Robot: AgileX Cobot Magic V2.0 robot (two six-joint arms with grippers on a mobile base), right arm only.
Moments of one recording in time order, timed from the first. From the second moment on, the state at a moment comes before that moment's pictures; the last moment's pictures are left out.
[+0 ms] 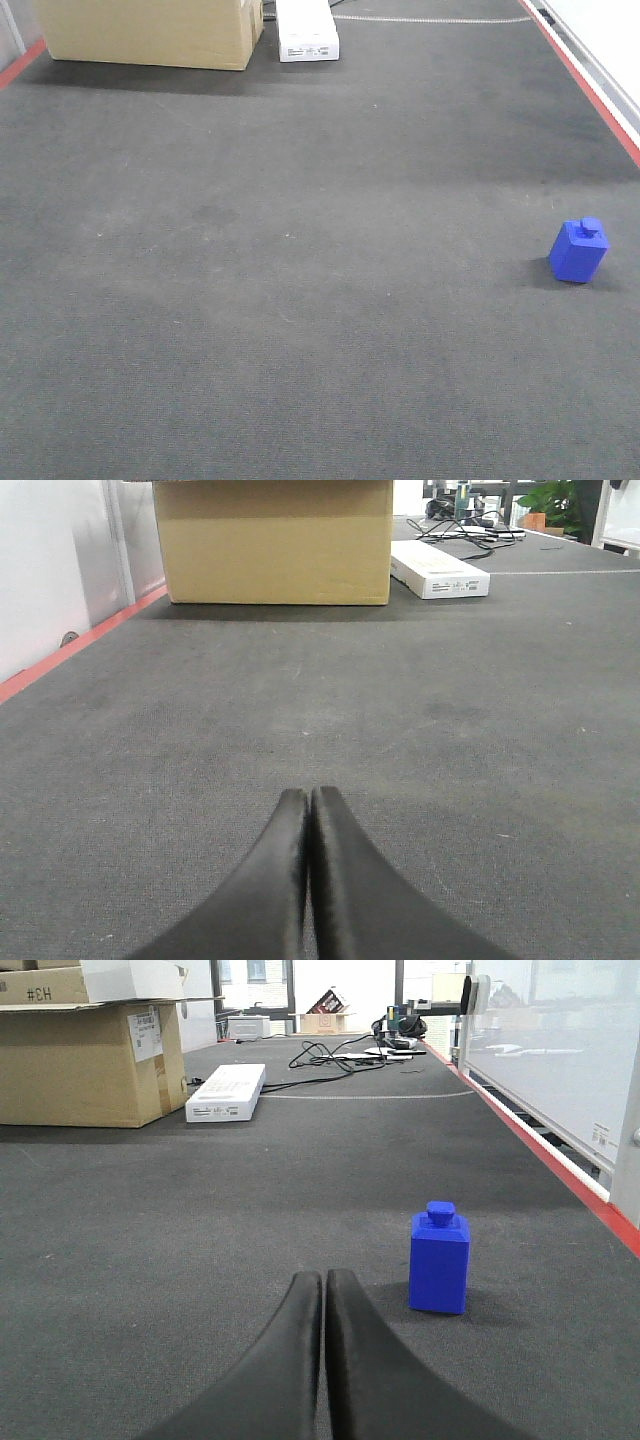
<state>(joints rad) 0.03 -0.01 0.03 0.01 0.10 -0.01</state>
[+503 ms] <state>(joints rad) 0.03 -0.01 0.03 0.01 0.07 -0.01</state>
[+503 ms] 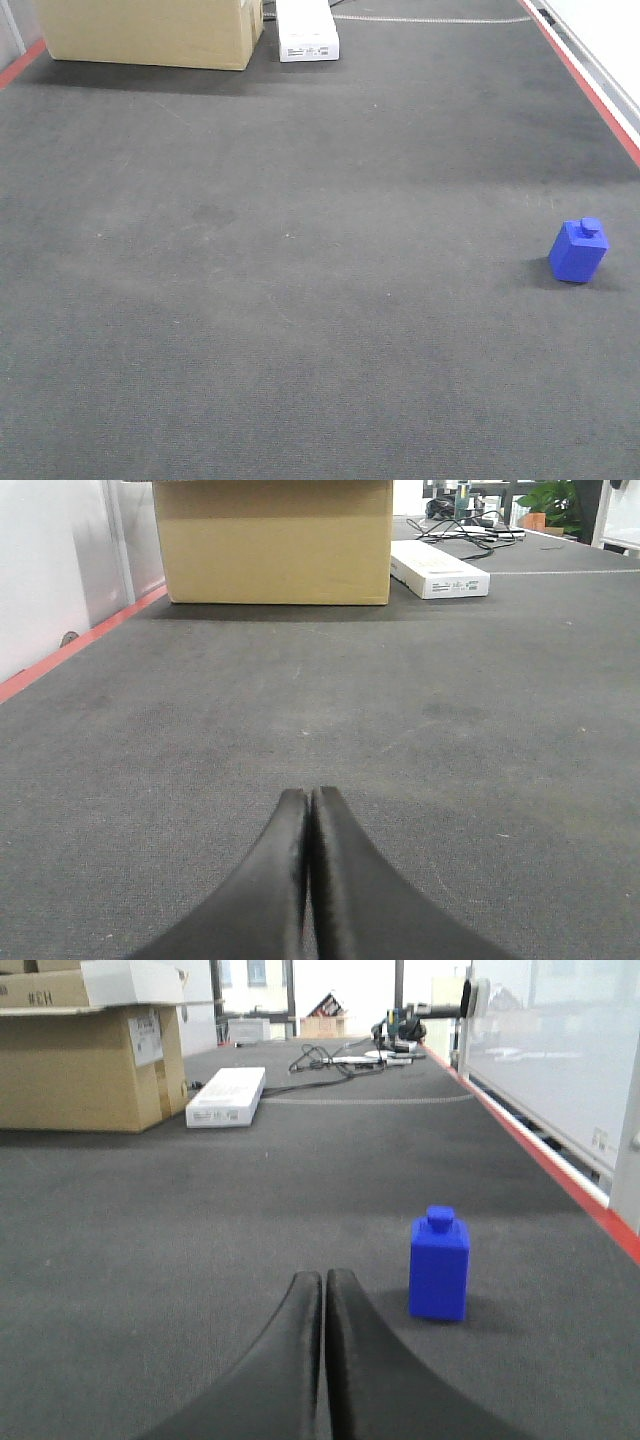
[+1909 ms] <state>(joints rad) 0.03 0.66 -0.91 0.02 0.20 -0.03</state>
